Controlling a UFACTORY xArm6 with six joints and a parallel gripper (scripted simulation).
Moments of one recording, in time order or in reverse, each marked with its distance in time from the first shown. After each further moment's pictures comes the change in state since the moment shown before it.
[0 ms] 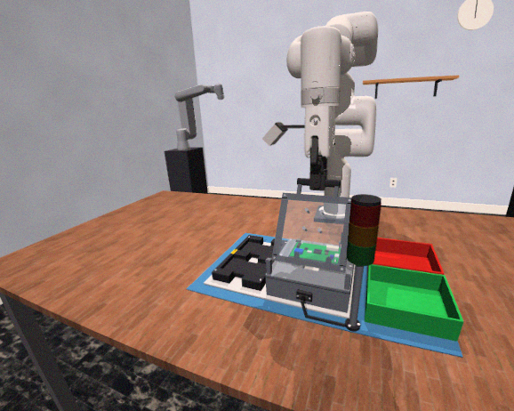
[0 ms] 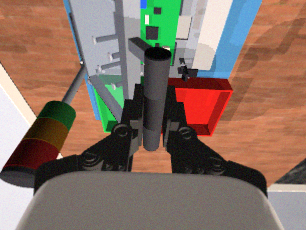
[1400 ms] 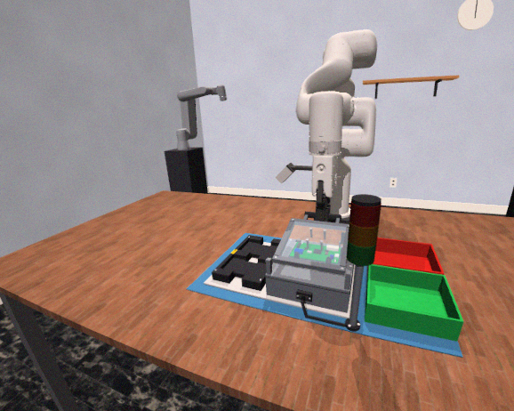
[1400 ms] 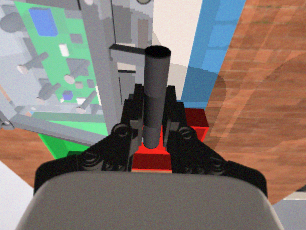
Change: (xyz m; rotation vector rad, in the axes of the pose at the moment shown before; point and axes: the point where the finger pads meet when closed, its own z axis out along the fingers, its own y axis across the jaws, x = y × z) arm 0.000 0.075 0.105 0.002 0.000 0.000
